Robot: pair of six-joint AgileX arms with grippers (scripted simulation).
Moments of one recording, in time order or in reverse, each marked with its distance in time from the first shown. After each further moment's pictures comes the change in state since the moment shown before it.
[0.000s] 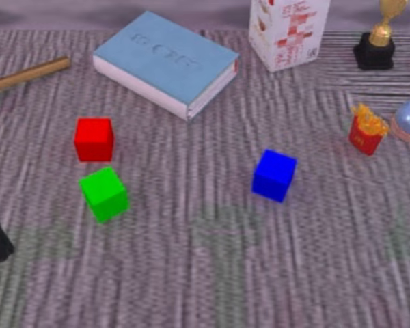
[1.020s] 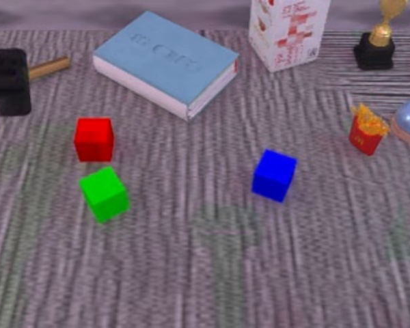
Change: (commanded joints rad) left arm -0.103 1.160 1.052 -0.669 0.000 -0.097; right arm 0.000 0.000 0.000 0.000 0.000 0.000
